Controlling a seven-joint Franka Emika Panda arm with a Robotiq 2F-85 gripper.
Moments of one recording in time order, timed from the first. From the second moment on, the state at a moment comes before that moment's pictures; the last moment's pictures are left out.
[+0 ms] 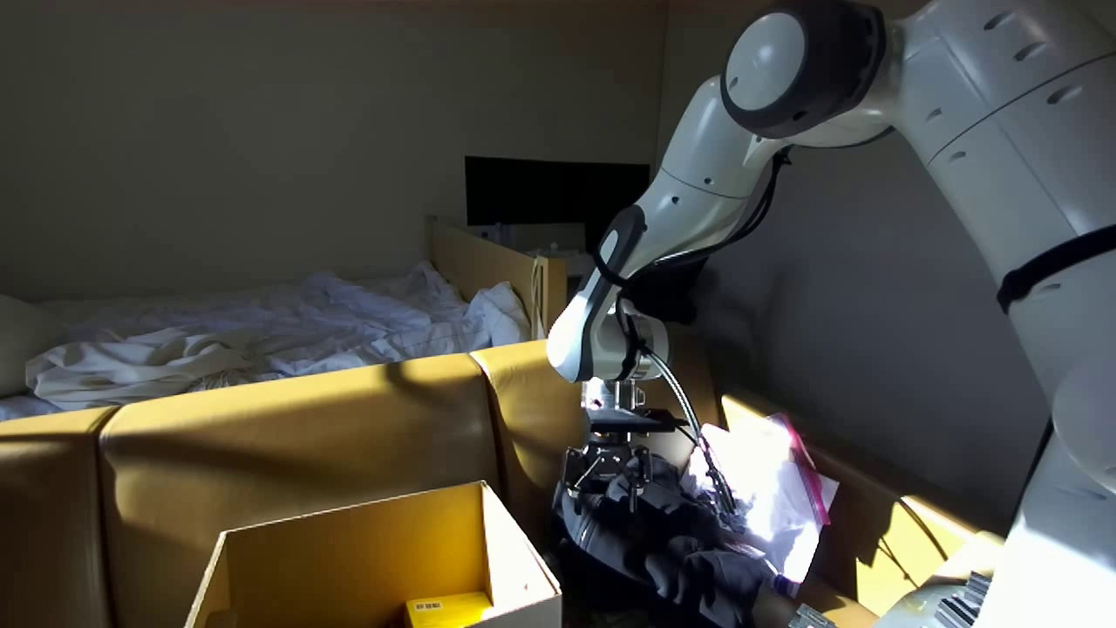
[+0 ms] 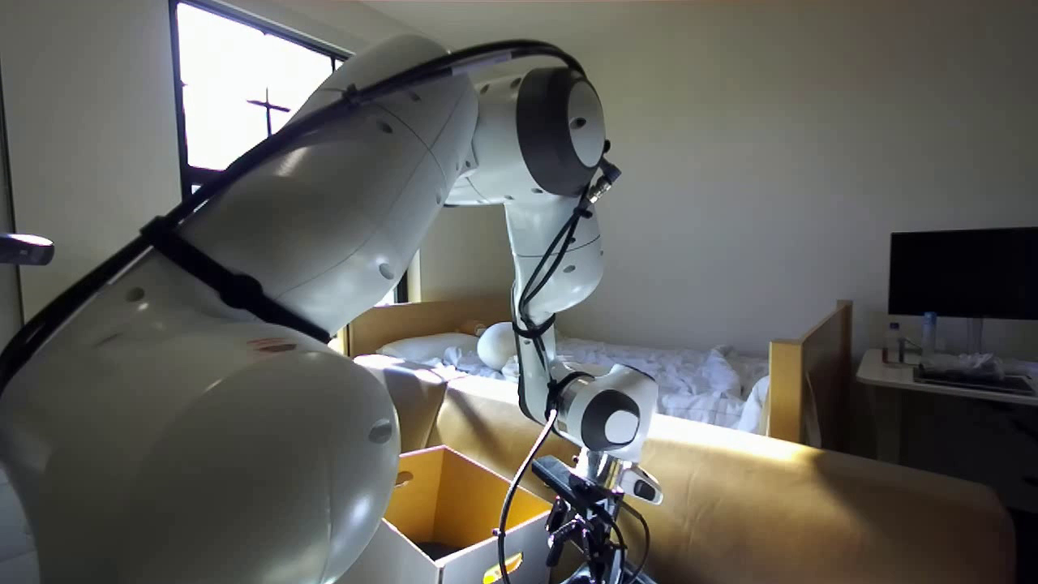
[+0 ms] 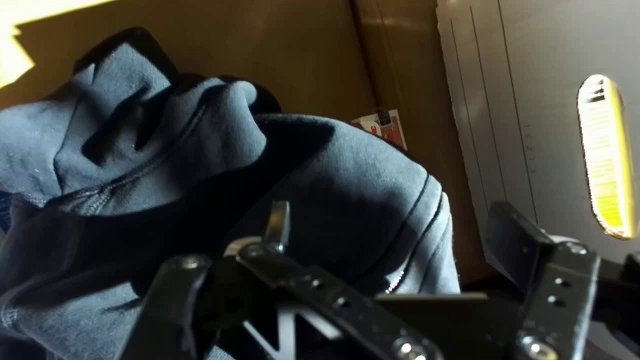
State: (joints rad) arm 0.03 0.66 0.02 -2.10 0.32 2.44 0.13
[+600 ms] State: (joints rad) arm 0.31 1.02 -0.18 -1.77 0.08 2.47 0.53
